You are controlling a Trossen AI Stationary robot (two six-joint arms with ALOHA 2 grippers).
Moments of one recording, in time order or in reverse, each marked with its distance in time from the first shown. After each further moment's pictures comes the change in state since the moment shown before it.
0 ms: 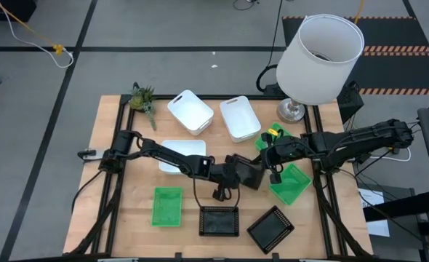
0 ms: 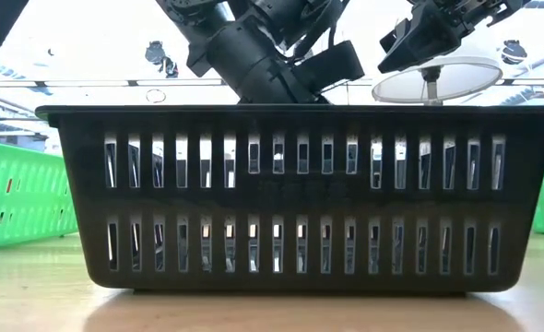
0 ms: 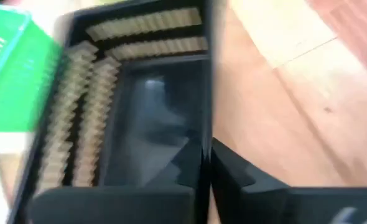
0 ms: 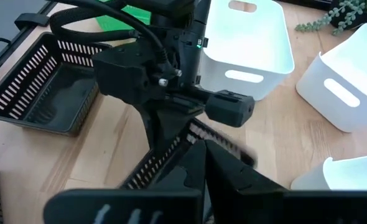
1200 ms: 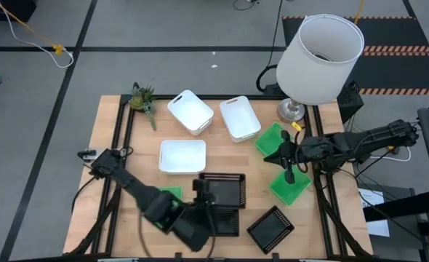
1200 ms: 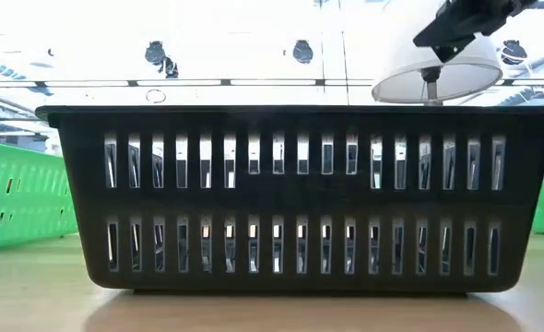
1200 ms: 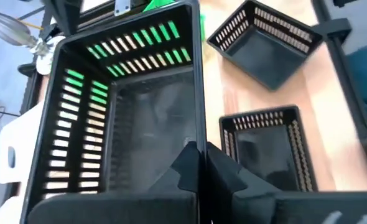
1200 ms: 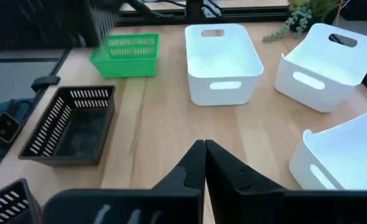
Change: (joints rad) left arm -0.467 -0.040 0.851 -1.140 -0.520 -0.646; right arm 0.101 -0.296 -0.101 -0.048 0.153 0.255
